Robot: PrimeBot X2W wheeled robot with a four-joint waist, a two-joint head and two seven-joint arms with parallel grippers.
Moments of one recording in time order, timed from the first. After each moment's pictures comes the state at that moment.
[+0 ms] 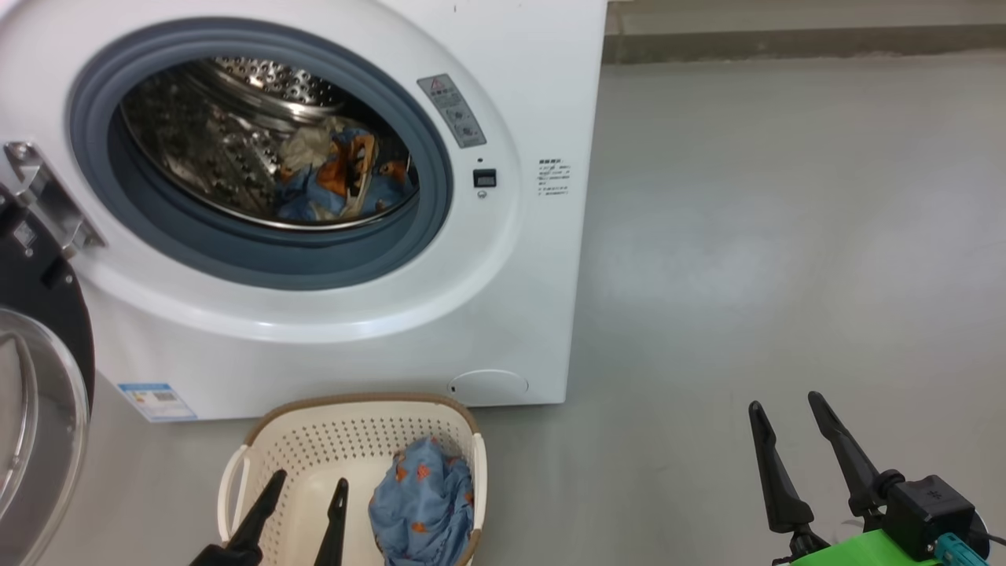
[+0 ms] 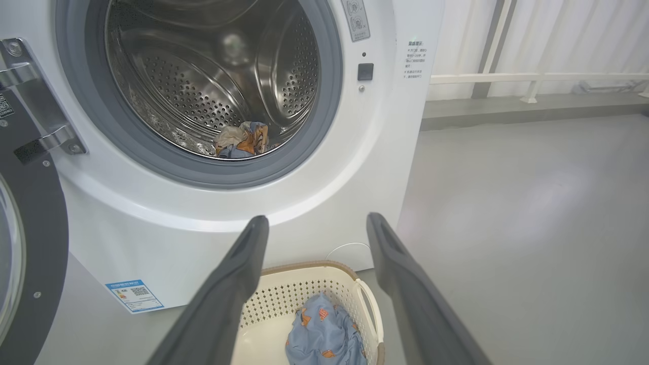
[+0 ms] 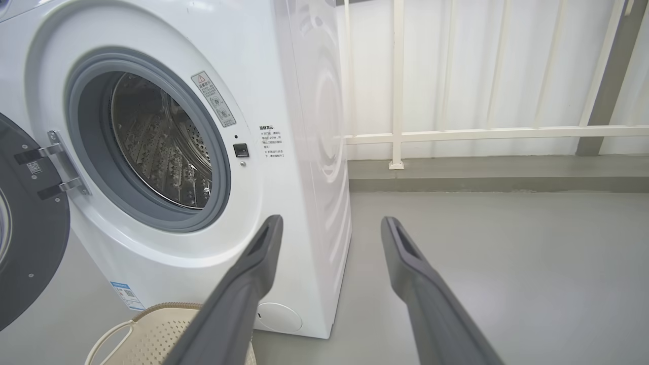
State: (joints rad) left arm 0.06 0.25 -0.35 0.07 -0.32 0.11 -0.26; right arm 0.06 -0.05 -0.01 0.01 0.17 0.13 -0.25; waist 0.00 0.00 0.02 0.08
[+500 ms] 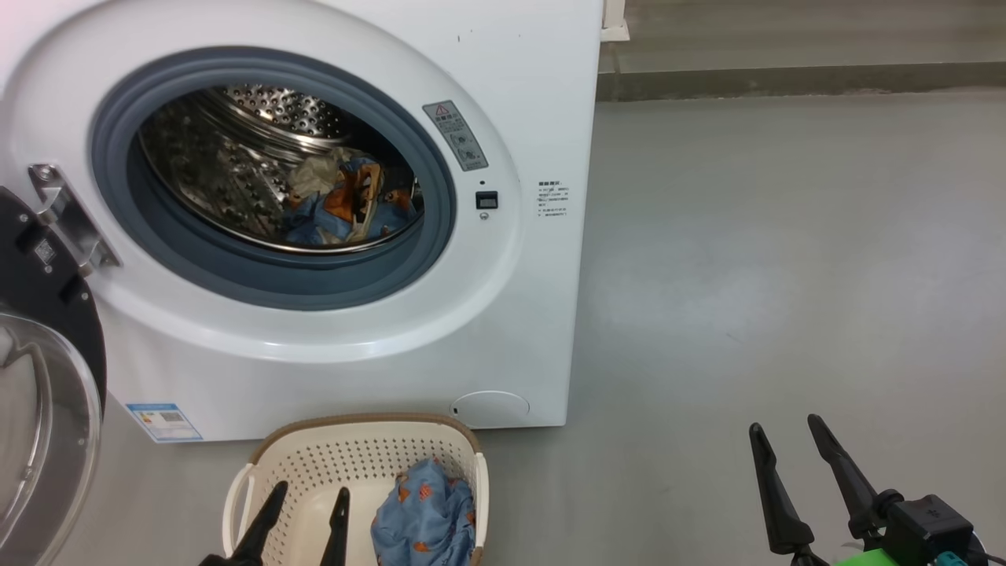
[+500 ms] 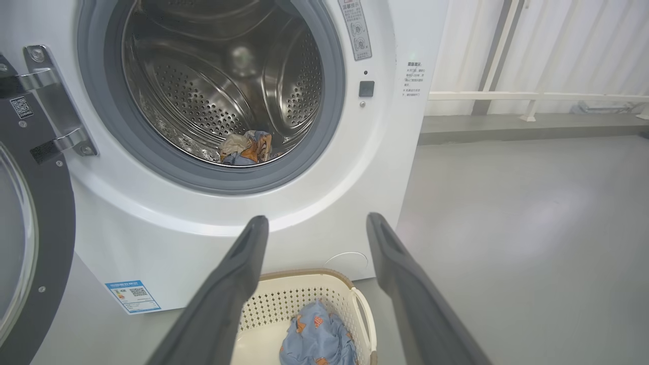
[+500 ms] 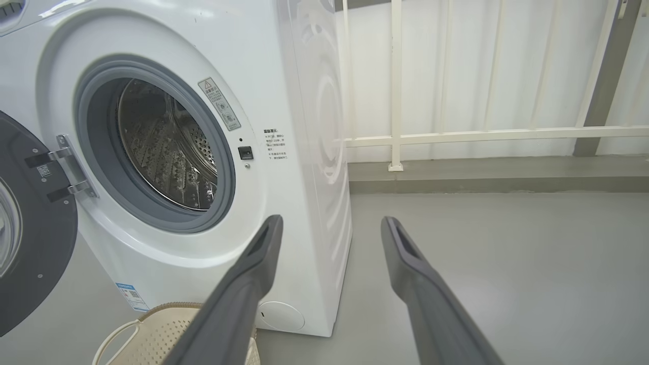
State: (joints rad) left arm 0.09 0.22 -0.34 0.07 -0.33 0.11 -0.26; right arm 0.10 -0.04 -0.01 0.02 0.18 0.13 -0.25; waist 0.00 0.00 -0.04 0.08
